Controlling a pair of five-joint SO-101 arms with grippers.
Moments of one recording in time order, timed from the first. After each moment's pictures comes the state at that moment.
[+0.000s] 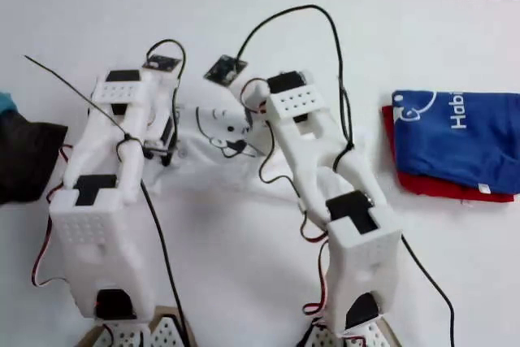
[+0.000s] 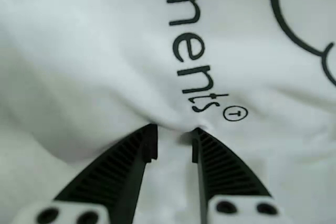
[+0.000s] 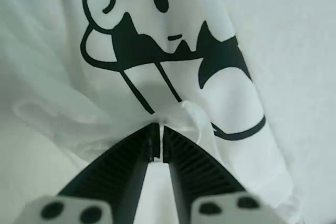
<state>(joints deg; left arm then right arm) -9.3 32.6 -4.1 76.4 -11.9 -24.0 25.5 -7.2 73.2 35.6</state>
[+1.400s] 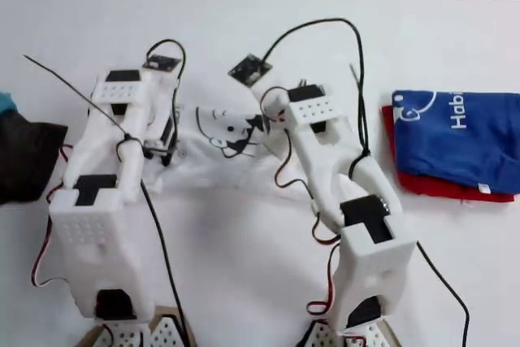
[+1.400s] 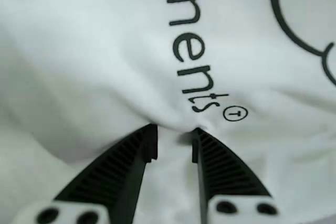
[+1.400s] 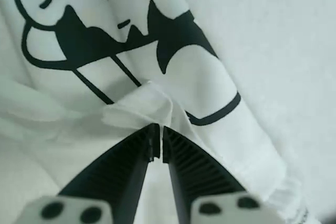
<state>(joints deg) -9.3 32.6 -4.1 76.4 -11.9 -19.7 20.1 4.0 63.6 31.7</state>
